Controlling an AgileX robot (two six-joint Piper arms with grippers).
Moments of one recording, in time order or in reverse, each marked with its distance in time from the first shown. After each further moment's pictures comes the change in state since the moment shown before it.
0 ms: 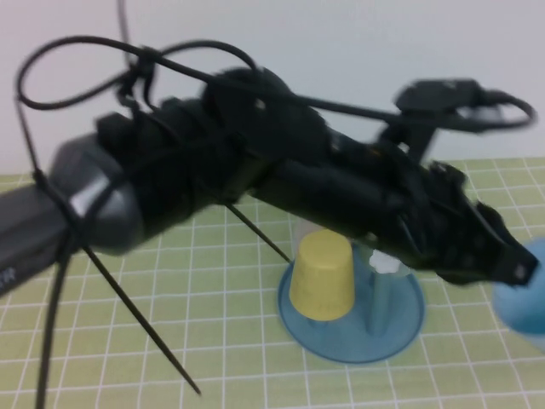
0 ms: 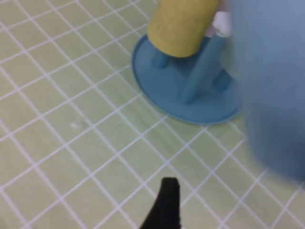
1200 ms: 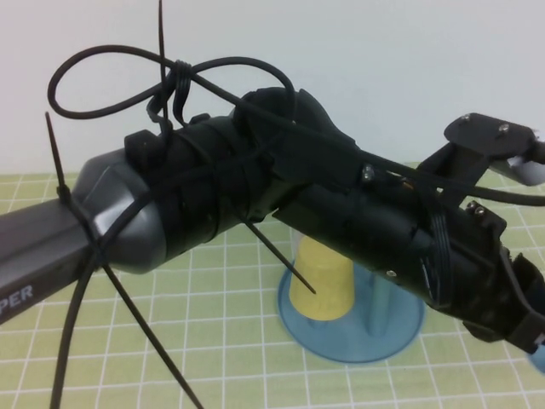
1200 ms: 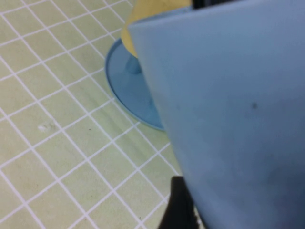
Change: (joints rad) right arm 0.001 0.026 0.000 -0.010 -0.088 -0.074; left arm -0.074 0.011 0.000 0.005 0.065 0.102
